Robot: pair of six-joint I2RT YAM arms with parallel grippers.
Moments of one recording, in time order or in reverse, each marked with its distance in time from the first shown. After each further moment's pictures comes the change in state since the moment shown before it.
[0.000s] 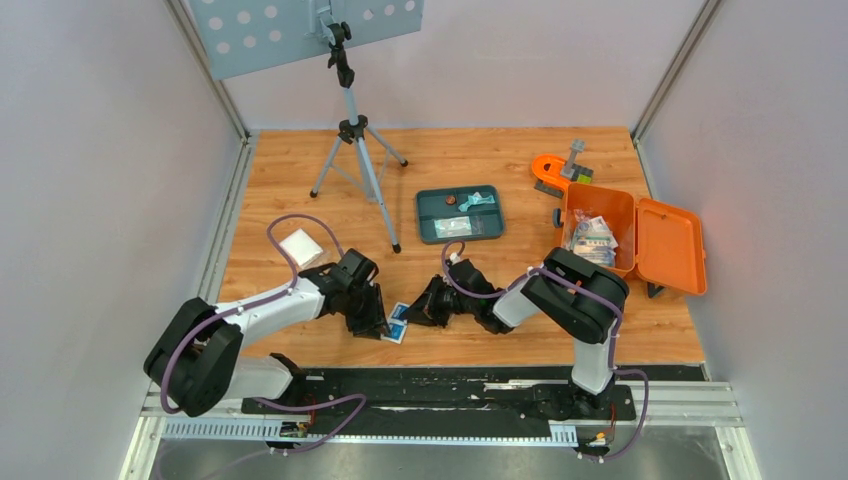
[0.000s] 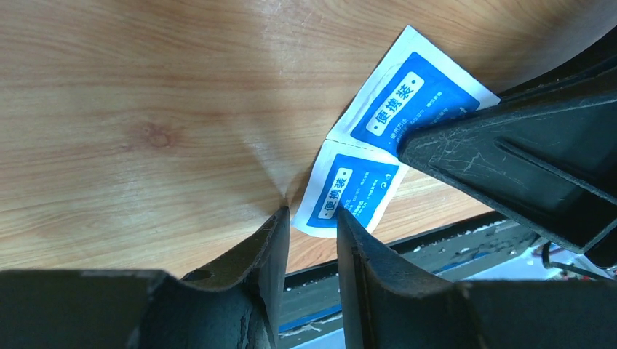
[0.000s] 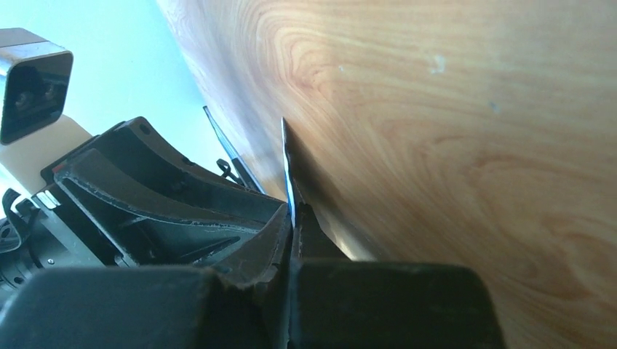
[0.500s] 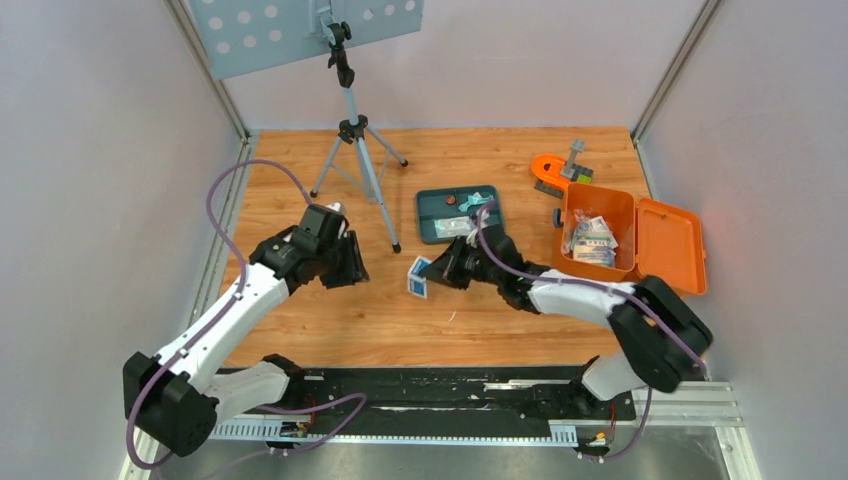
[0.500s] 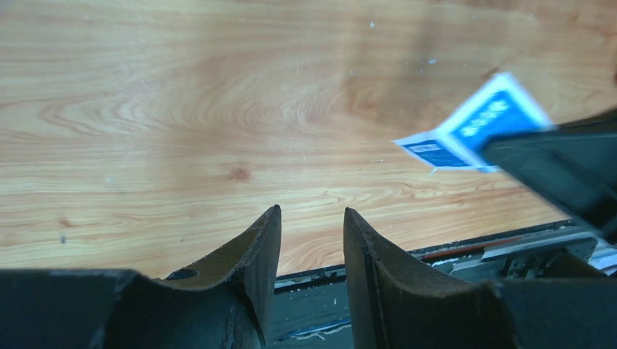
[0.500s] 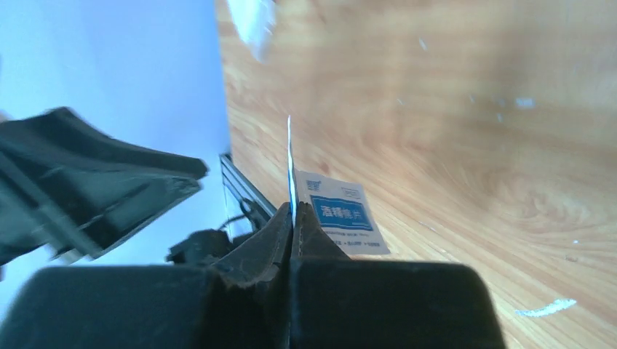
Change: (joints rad) left arm 0.126 -0.186 0.330 -0.307 -0.194 0.186; right arm -0.116 -0.346 0.055 -0.357 0.097 -0.246
